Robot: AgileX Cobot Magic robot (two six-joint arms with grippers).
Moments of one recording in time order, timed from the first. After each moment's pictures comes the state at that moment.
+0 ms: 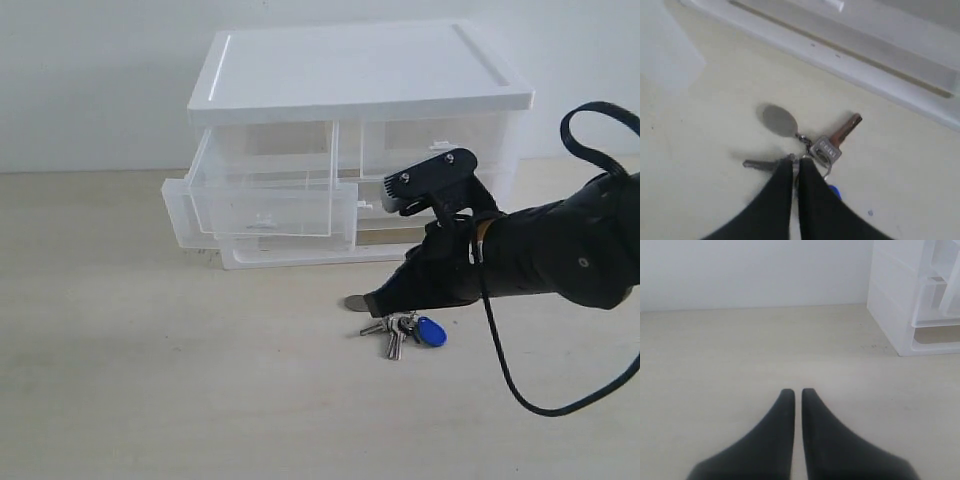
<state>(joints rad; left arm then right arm) -0.01 0.00 0.00 0.07 0.31 -0.05 0.54 1.67 -0.80 -0.14 -0.01 0.11</state>
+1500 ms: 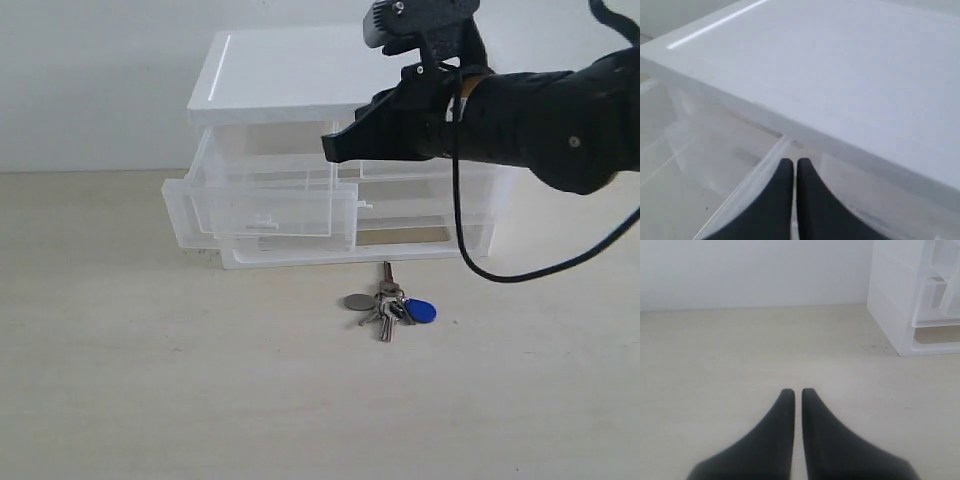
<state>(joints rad) -0.01 0.00 0.00 0.07 0.31 -0.05 0.53 1.63 -1.04 -0.10 -0.16 0.06</state>
